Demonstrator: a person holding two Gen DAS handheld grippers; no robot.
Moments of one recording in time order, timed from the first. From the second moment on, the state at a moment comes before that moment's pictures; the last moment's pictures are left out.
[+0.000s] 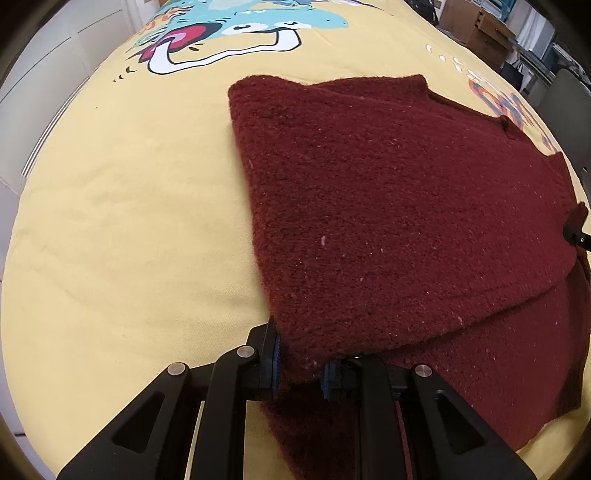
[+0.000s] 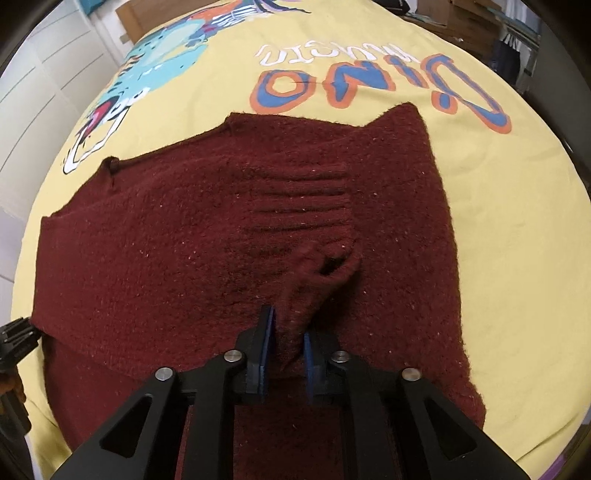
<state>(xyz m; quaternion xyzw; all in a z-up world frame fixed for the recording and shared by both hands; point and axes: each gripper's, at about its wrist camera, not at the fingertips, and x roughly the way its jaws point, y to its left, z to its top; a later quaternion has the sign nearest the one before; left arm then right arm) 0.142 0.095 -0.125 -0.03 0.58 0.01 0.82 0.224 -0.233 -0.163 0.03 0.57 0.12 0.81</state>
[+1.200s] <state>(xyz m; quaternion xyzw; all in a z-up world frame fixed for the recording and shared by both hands) 0.178 0.002 -0.126 0.01 0.56 0.01 0.83 0.215 -0.159 -0.171 -0.10 0.53 0.14 0.83</state>
